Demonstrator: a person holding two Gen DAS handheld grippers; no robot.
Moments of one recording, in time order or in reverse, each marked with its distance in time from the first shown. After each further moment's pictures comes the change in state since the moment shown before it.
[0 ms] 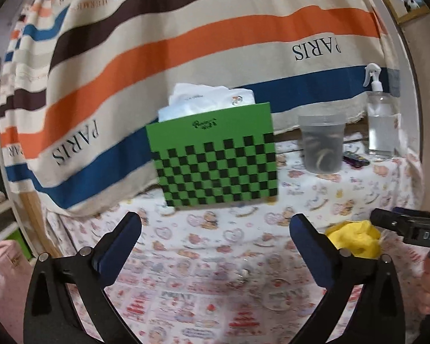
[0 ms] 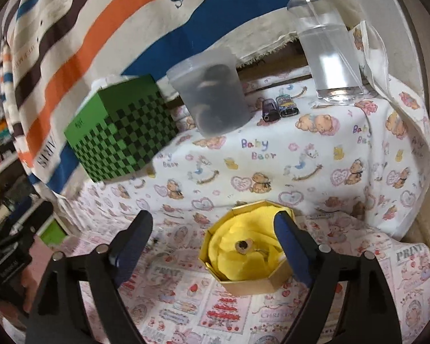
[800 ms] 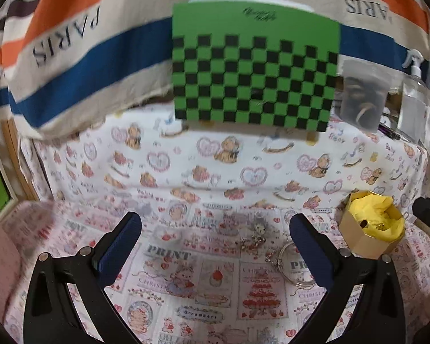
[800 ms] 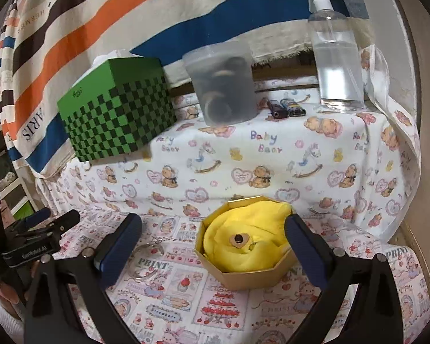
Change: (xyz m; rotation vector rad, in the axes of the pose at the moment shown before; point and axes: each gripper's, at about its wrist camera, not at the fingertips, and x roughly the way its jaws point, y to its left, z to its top) left arm 0.077 0.044 -0.058 -0.195 0.298 -0.089; right arm 0.006 0.027 -0.019 -0.106 -0.025 -0.117
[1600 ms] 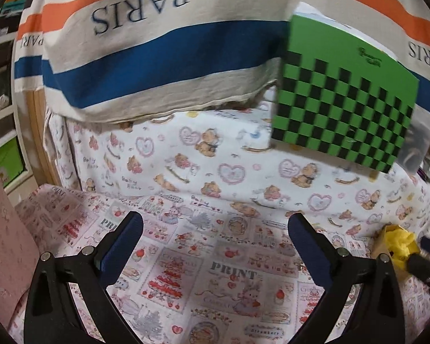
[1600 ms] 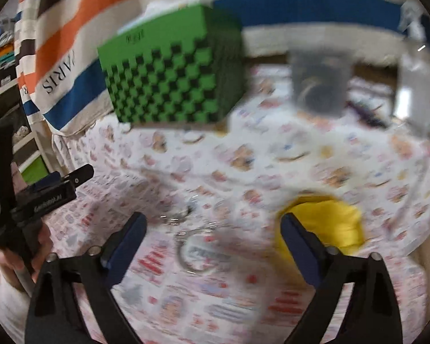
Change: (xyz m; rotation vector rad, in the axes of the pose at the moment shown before) left arm 0.004 0.081 0.017 -0.162 -0.006 0.102; right arm 0.041 0.091 0.012 -0.147 0.218 0.095
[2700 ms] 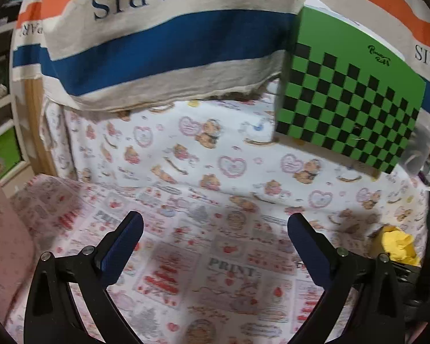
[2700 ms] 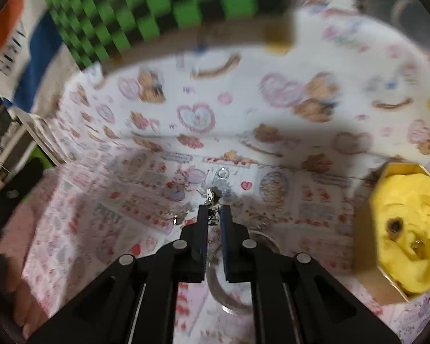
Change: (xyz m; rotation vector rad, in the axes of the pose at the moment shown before) left arm 0.008 0.000 0.001 -0.024 0.057 -0.033; right arm 0.104 0.020 -0.001 0.091 0.220 0.048
